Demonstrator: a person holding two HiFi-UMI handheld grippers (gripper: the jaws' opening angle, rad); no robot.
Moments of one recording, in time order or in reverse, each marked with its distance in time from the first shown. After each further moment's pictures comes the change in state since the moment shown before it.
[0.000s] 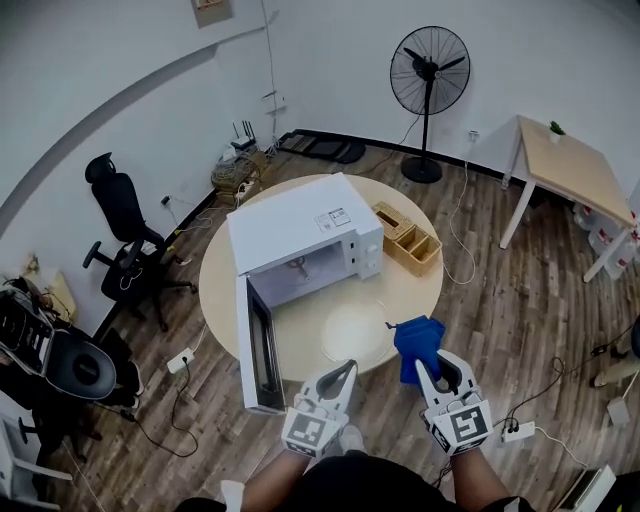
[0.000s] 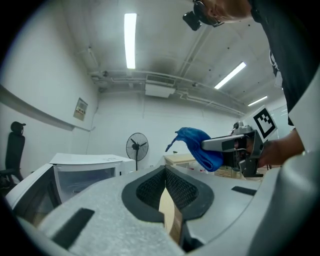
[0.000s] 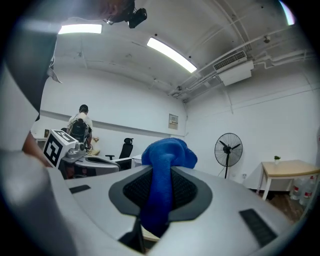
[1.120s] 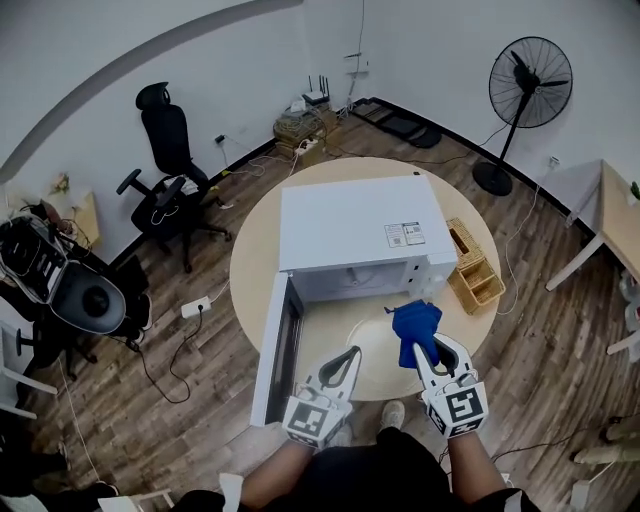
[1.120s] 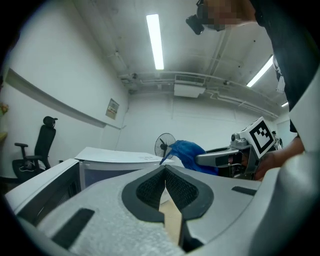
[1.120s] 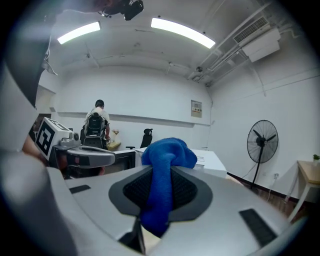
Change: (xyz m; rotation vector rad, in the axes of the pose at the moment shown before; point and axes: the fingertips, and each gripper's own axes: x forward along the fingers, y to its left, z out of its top) left arm 0.041 0.149 -0.012 -0.143 -0.017 0.315; right arm 0.209 0.001 -0.026 -0.038 0.112 0.302
